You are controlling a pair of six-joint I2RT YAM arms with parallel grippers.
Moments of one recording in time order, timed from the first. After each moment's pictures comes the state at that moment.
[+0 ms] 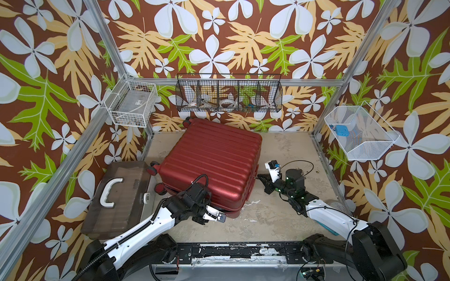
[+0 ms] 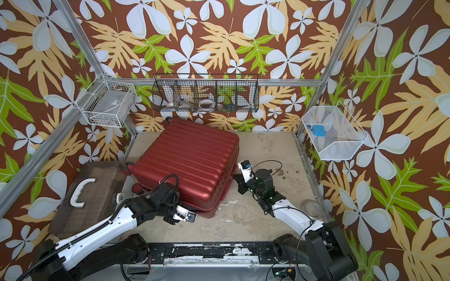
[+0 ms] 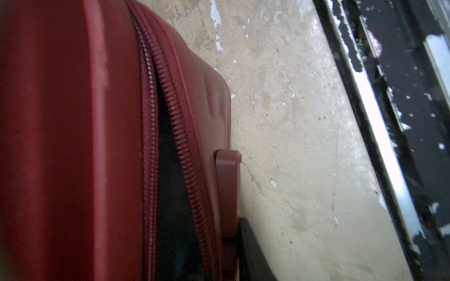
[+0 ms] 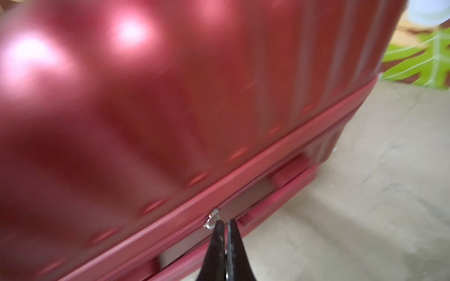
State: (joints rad) left arm -0.69 0.93 0.62 -0.73 0.22 1.21; right arm 0.37 1.21 0.49 0.35 -0.34 0.03
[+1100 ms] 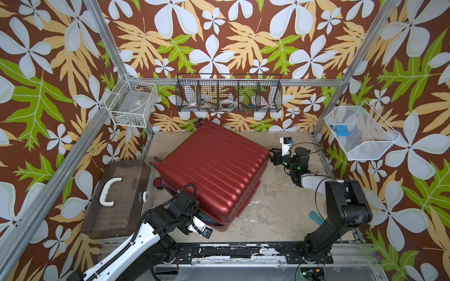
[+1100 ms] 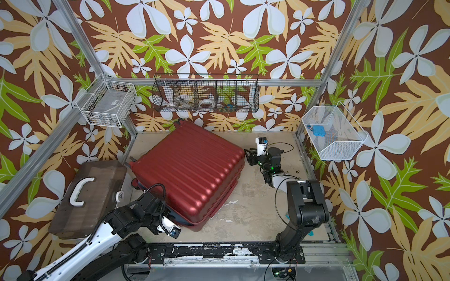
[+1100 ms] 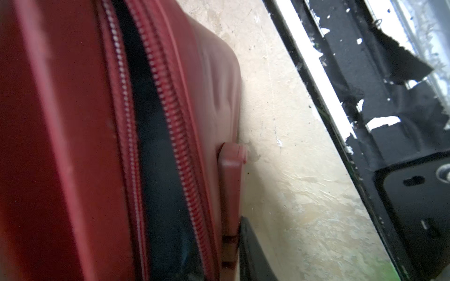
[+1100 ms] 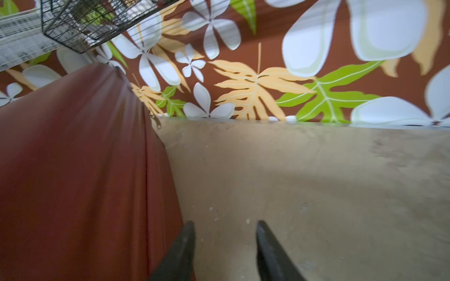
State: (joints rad) left arm -0.67 0.71 0.59 -0.96 0.16 1.43; right arm 0.06 1.64 0.78 0.63 -0.45 0.21
